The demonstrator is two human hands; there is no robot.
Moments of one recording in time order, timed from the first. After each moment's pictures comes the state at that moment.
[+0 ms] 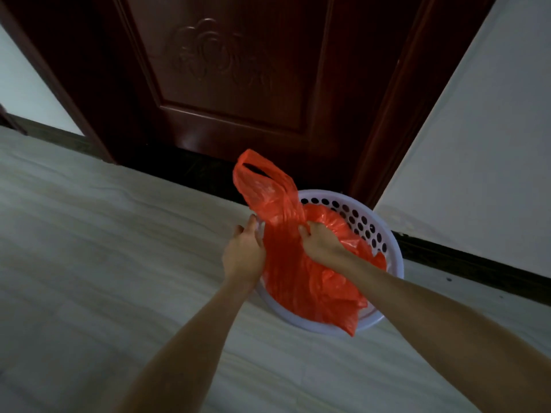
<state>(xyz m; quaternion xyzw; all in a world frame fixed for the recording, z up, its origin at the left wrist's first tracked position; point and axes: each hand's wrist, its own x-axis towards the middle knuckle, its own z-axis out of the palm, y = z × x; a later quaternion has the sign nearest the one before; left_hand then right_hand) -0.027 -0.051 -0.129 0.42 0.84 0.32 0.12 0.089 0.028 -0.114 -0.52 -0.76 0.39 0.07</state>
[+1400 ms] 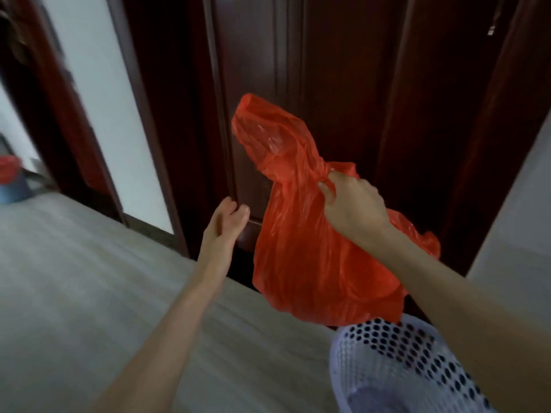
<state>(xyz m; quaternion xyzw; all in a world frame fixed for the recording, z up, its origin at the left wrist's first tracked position) -0.149 -0.101 0.093 0.36 0.57 0.70 0.22 -0.001 0.007 0.155 -0.38 -0.86 0.05 0.34</state>
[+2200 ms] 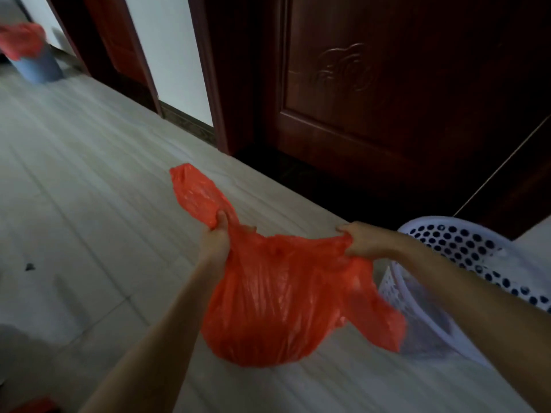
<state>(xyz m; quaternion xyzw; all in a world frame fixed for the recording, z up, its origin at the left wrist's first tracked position) -0.219 -0.210 -0.112 0.02 0.64 0.70 0.31 -0.040 -0.036 -0.064 -0.30 -0.91 0.23 -0.18</state>
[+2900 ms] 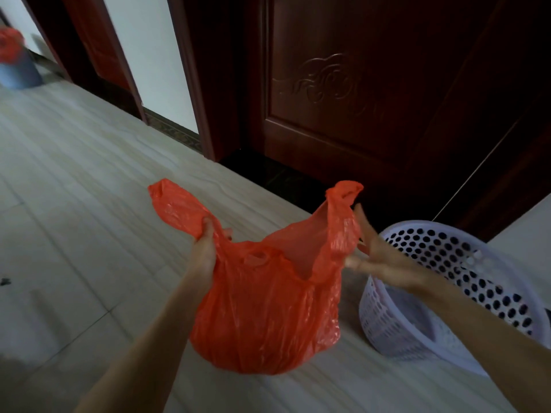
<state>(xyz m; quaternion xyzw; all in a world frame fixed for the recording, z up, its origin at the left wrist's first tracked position) -0.218 -0.196 -0.118 0.02 0.65 0.68 0.33 0.018 -0.049 -0.046 -0.25 -0.80 0.54 0.03</state>
